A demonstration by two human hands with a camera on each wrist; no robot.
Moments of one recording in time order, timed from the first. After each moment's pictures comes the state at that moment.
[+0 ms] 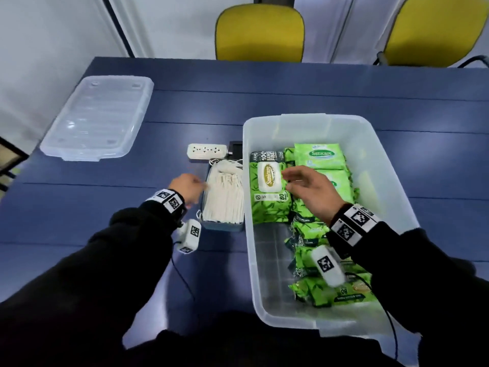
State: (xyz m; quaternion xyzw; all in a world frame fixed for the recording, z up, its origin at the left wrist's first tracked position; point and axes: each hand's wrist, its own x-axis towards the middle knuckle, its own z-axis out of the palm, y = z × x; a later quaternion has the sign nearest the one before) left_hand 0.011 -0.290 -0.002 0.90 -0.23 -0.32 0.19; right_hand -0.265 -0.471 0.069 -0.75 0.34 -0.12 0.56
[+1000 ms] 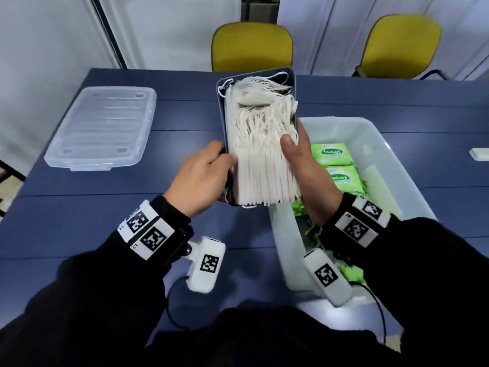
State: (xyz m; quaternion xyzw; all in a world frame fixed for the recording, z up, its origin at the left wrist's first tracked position) left_hand -0.042 -0.197 0.181 0.75 -0.38 -0.28 0.47; right_hand -0.193 -0.335 0.167 -0.67 0.31 -0.25 0.63
